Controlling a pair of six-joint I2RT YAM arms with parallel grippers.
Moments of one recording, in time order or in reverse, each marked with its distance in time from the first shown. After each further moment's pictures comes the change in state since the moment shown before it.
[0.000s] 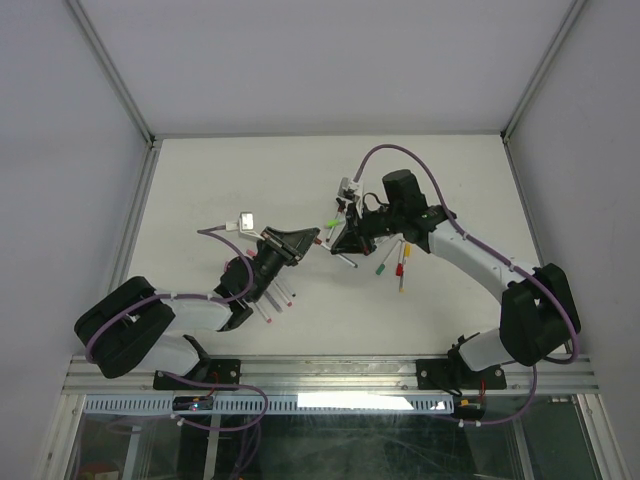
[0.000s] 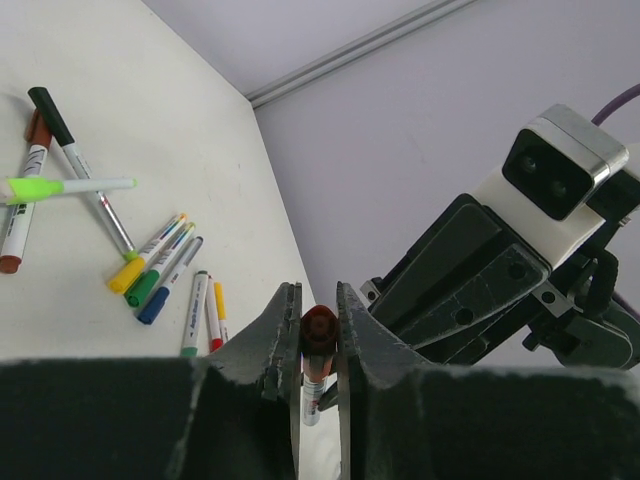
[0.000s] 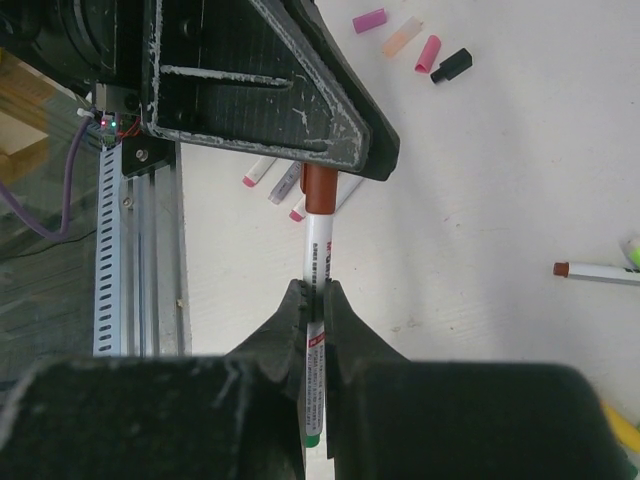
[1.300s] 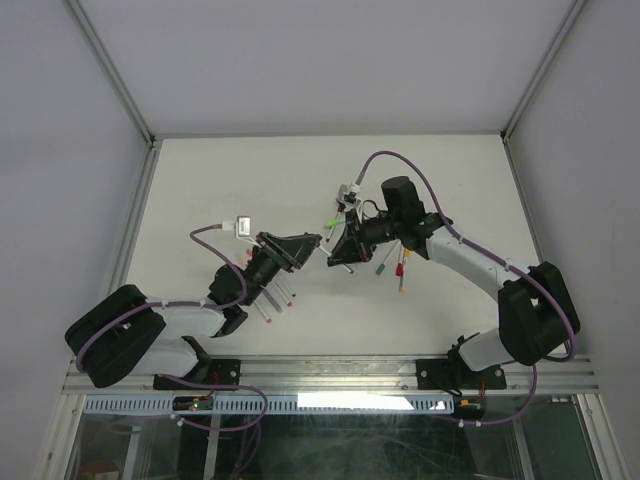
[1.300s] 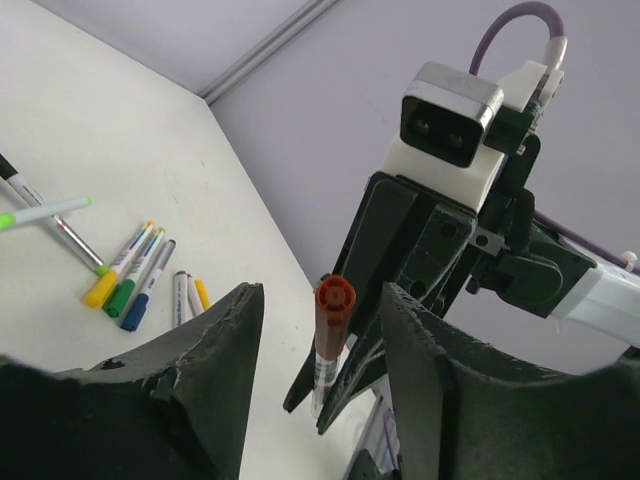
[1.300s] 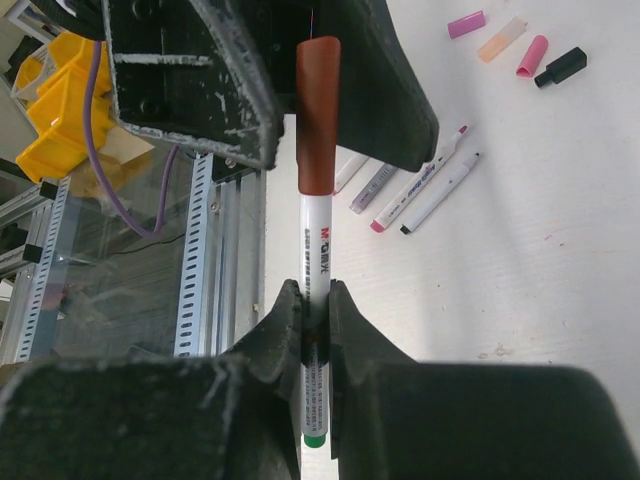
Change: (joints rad) left arm 0.000 -0.067 -0.049 0.093 0.116 0.164; right arm 0.006 0.003 -0.077 0.118 -0.160 0.153
